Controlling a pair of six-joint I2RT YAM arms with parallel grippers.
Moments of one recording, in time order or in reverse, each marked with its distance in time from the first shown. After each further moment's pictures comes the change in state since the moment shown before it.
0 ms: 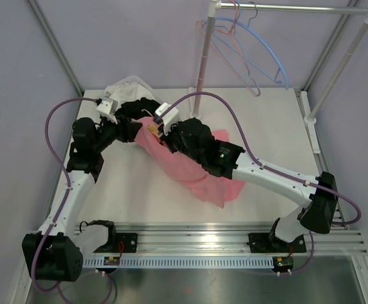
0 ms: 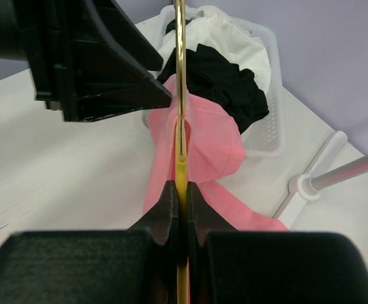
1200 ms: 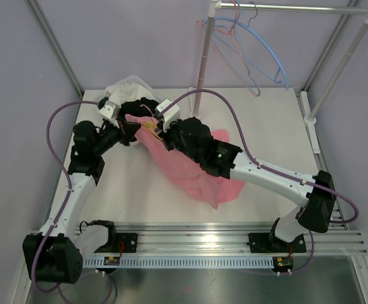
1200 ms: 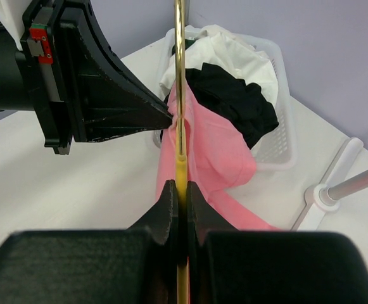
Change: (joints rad) left arm 0.000 -0.022 -0.051 0.063 0.088 0.008; right arm 0.000 0.016 0.000 0.082 0.016 0.067
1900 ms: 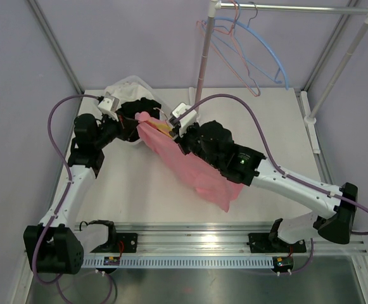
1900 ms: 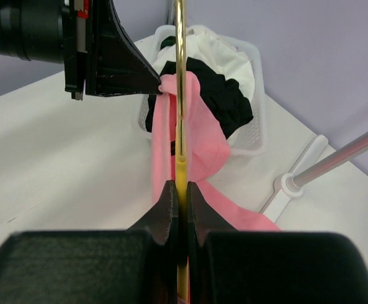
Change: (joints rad) left arm 0.014 0.073 0.077 -0.076 -0.050 -0.025; right arm 0.000 -0.166 -0.085 -0.093 0.003 -0.078
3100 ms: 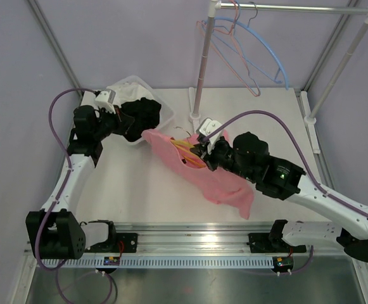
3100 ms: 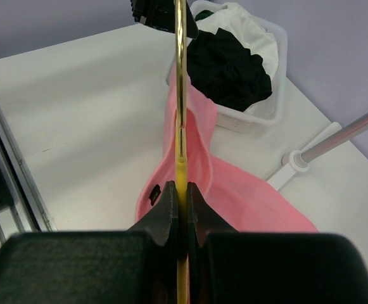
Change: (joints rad) left arm 0.028 0.104 0.100 -0.101 -0.028 -0.030; right arm 0.002 -0.290 -0.109 -0.221 -0.136 -0.033
